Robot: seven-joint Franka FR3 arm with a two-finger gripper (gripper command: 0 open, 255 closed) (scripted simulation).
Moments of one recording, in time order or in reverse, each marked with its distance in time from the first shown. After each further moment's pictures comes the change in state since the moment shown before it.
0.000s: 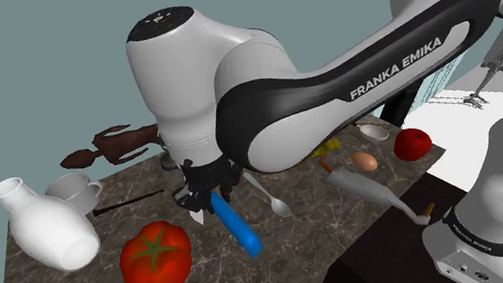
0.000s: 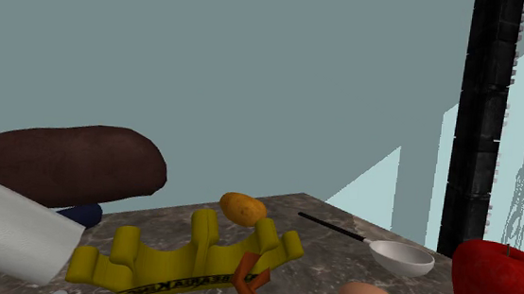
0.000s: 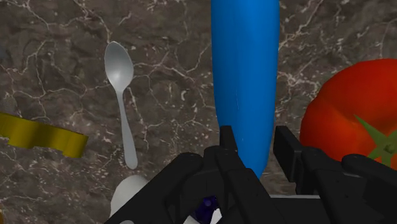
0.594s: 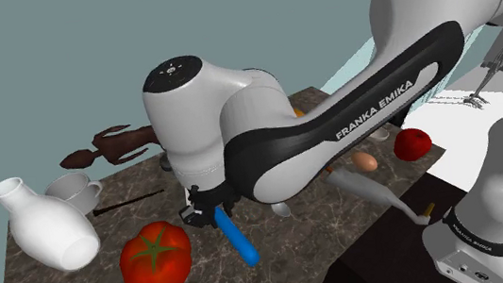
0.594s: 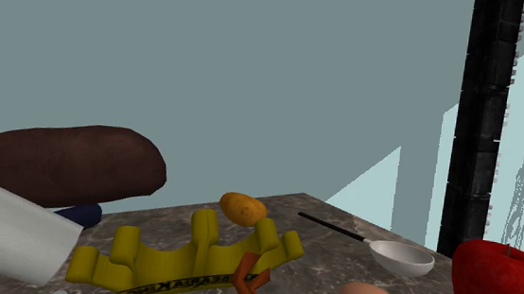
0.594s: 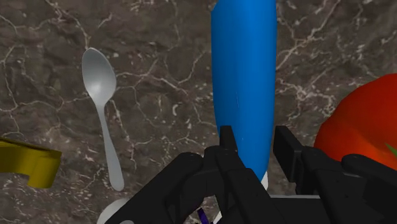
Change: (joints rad) arm 0.007 0.048 -0.007 -0.068 -0.030 0.109 0.030
